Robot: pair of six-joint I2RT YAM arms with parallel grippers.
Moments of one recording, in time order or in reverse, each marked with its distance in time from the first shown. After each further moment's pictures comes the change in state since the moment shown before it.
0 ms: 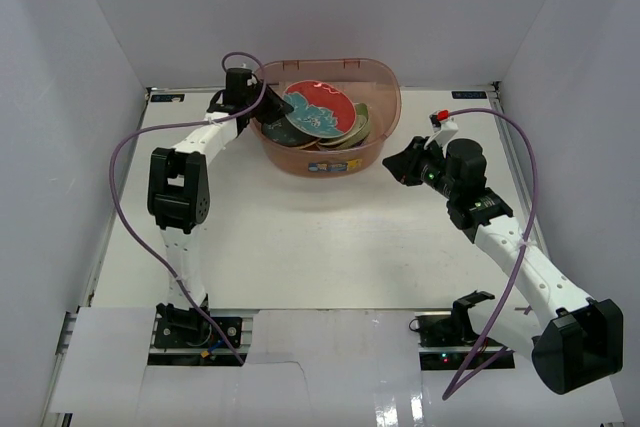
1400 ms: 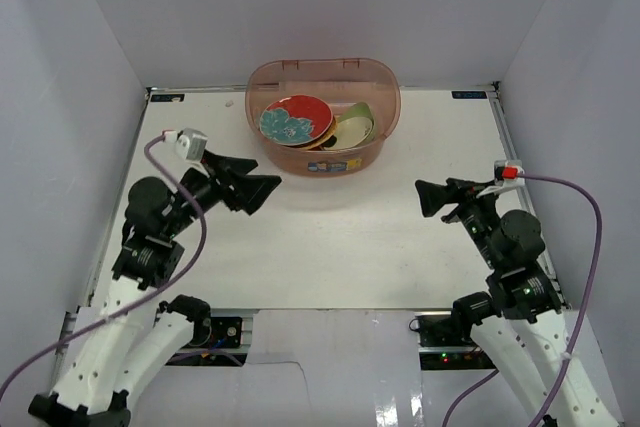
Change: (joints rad) left arm -0.140 -1.401 -0.864 0.060 0.160 0.358; right arm 0.003 -0.629 -0.148 -0.213 0.261 -0.051
